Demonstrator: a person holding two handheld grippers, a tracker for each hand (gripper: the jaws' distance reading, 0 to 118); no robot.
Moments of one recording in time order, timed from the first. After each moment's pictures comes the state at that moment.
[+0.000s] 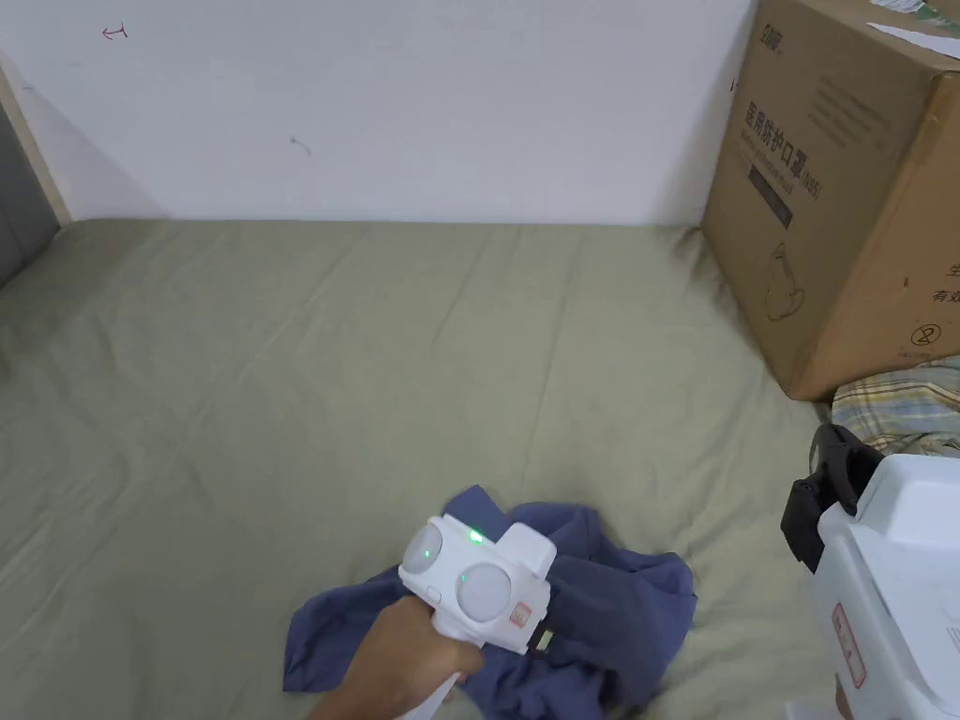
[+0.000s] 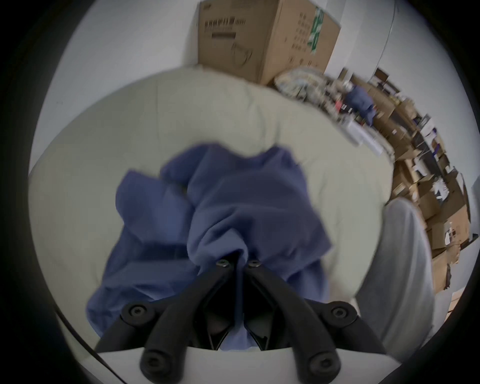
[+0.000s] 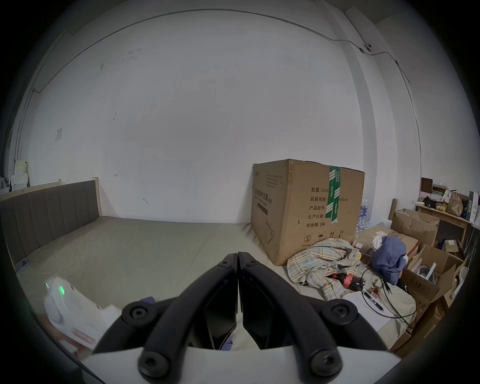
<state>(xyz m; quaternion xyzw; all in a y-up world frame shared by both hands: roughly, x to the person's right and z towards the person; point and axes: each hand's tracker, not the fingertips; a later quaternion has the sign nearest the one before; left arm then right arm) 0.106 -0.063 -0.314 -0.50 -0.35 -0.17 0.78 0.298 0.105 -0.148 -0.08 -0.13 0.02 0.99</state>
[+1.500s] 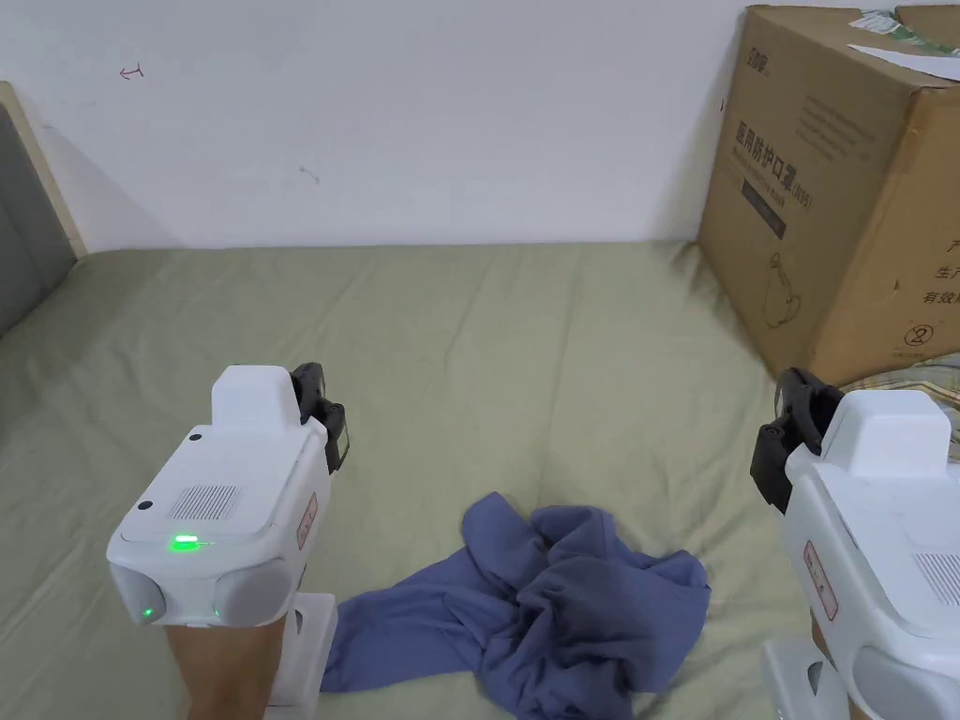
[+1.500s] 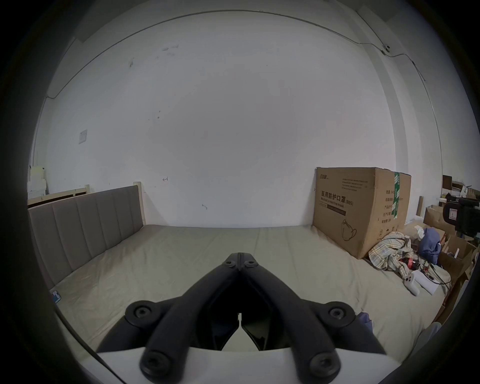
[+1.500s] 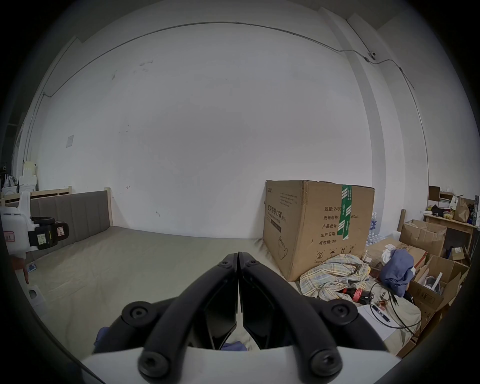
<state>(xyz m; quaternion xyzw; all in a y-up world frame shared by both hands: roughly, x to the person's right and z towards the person) -0.074 0.110 -0.271 -0.07 -0.08 -0.01 0.99 0.263 0.139 -0.145 -0.04 -0.10 0.03 0.99</state>
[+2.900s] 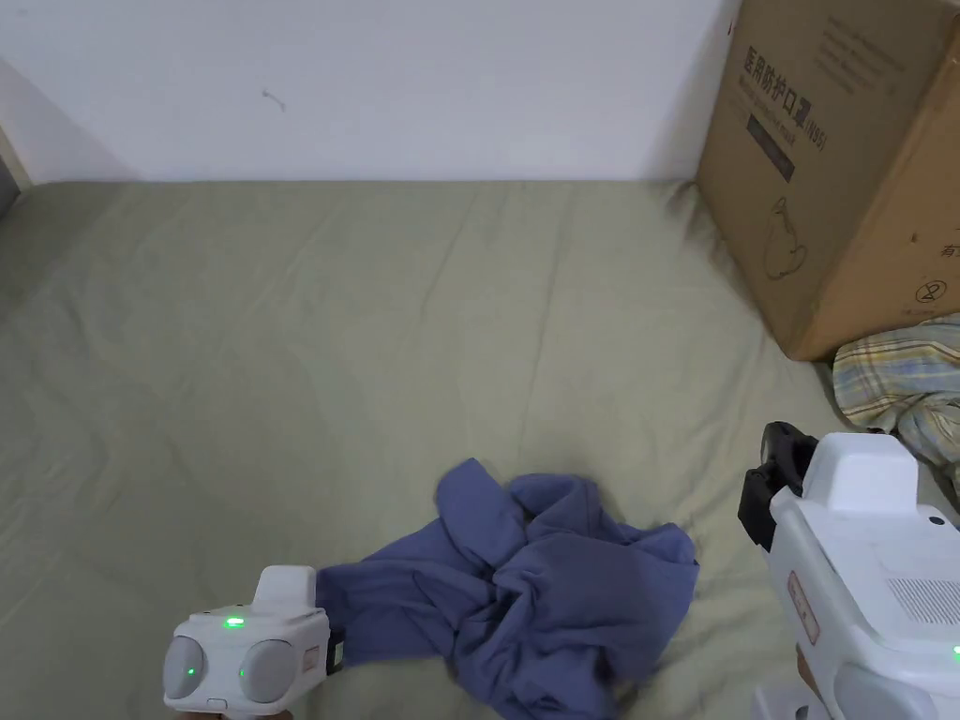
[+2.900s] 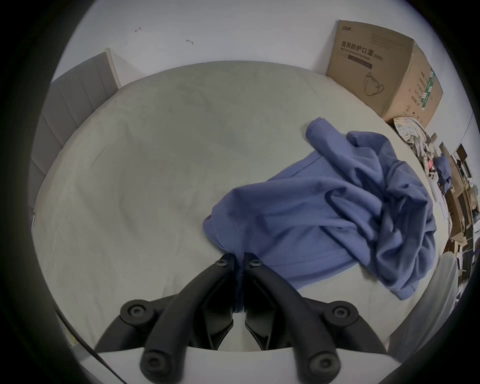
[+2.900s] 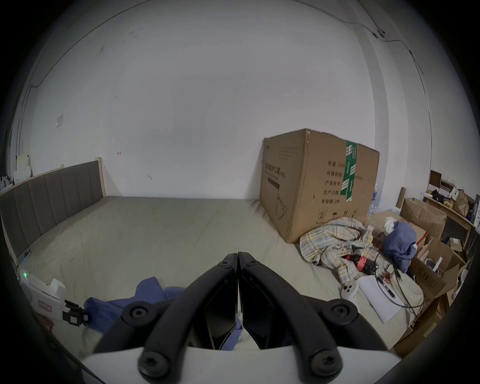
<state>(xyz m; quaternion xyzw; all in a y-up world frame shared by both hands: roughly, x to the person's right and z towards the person) -0.069 -0.098 -0.309 -0.49 -0.09 -0.04 0.87 0.295 0.071 -0.193 -0.15 -0.11 0.02 0.98</state>
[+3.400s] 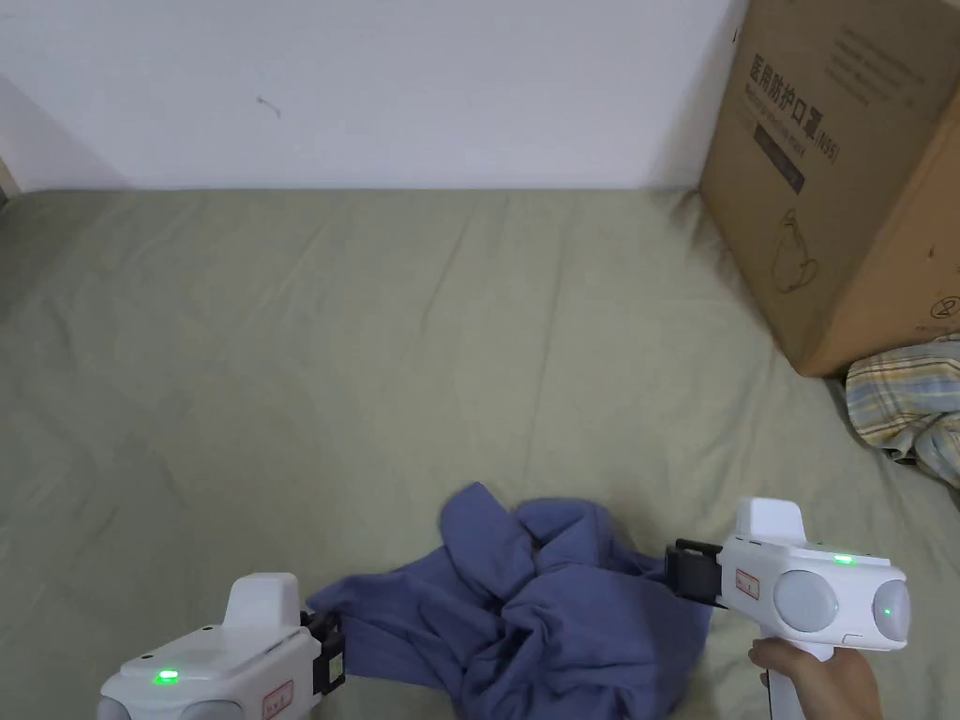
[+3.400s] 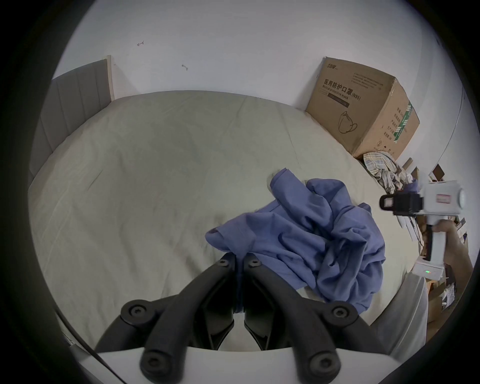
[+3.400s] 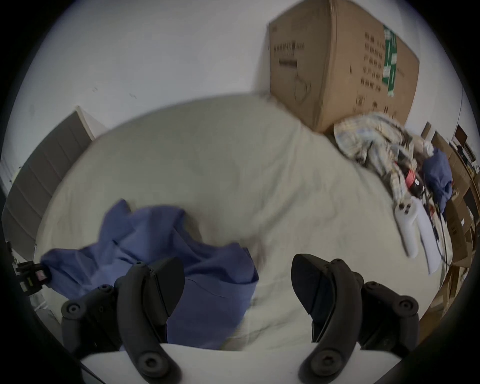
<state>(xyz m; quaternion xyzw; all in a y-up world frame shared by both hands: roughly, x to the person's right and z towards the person) -0.081 -0.042 -0.301 -0.43 -0.15 0.03 0.89 0.346 -0.069 -0.309 -0.46 -0.08 -0.07 0.88</state>
